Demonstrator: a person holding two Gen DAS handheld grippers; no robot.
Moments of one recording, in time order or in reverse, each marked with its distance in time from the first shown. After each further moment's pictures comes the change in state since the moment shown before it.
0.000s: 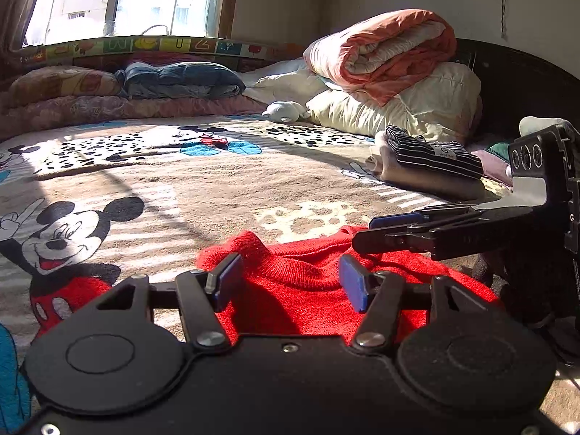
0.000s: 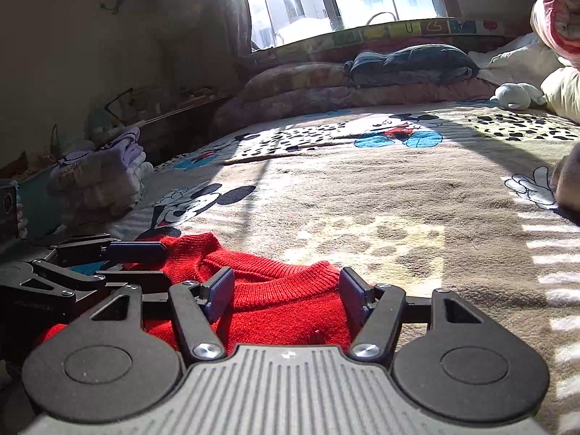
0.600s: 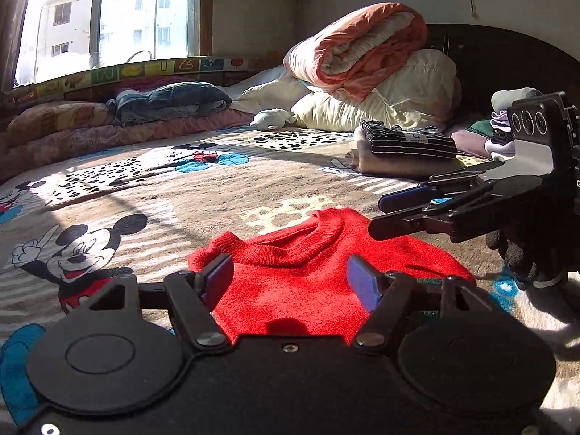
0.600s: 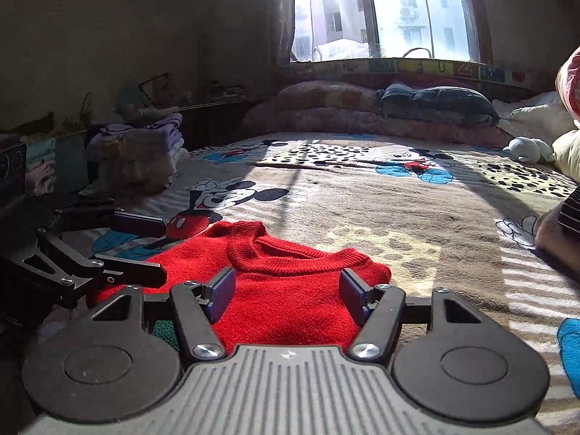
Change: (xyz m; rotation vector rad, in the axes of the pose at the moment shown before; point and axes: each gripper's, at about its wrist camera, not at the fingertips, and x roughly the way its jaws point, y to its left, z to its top) left arm -0.065 -0.051 -0.019 0.181 -0.042 0.036; right arm -0.078 0.054 -0.022 -0.243 -0.046 0.010
